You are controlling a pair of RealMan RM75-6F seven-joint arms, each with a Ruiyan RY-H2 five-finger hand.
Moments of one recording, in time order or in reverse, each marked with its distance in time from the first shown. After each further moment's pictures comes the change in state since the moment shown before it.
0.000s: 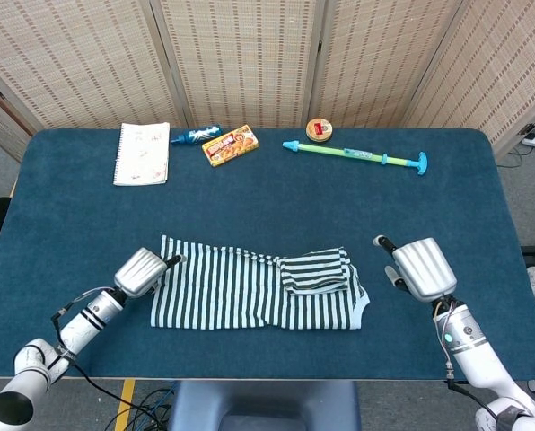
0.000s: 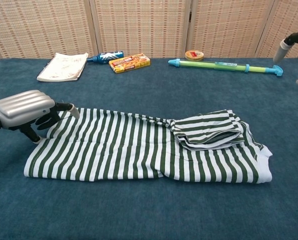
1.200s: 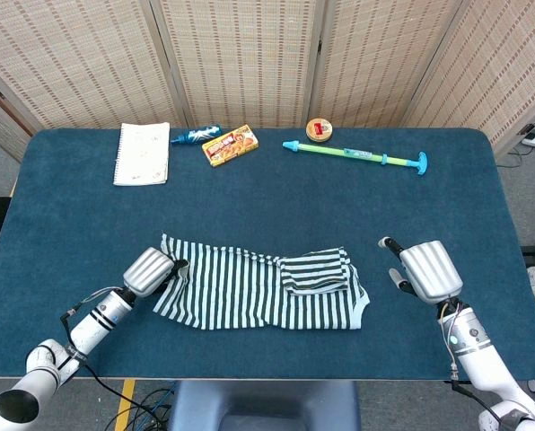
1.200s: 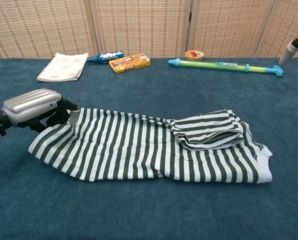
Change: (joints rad) left arm -0.019 -0.018 -0.013 -0.045 -0.037 0.034 -0.136; right arm -0.037 -0.001 0.014 0.015 -0.008 -0.006 0.066
